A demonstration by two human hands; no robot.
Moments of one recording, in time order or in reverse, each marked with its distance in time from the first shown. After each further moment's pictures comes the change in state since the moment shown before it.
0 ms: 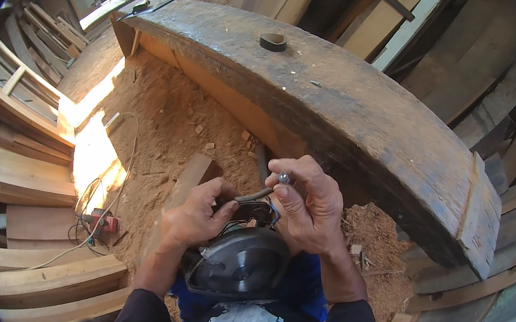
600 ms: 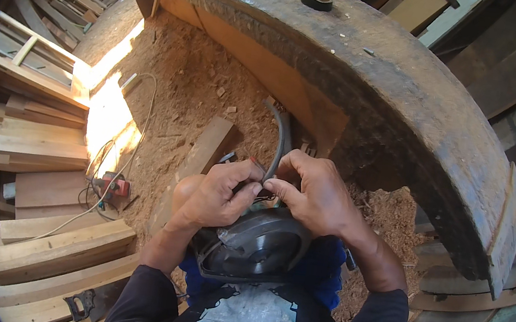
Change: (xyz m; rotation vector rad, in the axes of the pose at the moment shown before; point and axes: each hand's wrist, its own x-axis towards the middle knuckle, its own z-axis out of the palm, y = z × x) left_hand -0.009 -0.015 0.005 -0.196 -0.069 0.072; right_hand 0.000 0.023 0.009 -0.379 -0.504 0.508
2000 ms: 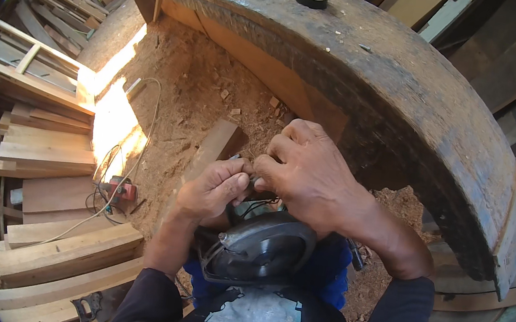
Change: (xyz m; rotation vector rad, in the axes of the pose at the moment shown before) left_hand 0.001 0.007 -0.019 -0.454 -0.155 -0.342; right_hand 0.024 -0.037 -0.018 -0.662 0.040 -0.623
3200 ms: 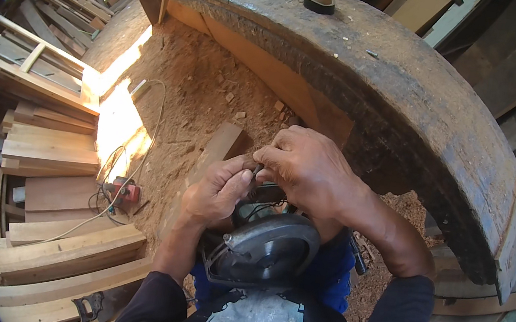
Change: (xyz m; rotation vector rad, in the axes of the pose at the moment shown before) left_hand 0.005 -0.005 0.003 0.160 0.184 0.122; right_hand 0.003 0.020 0.017 0.197 0.034 0.027
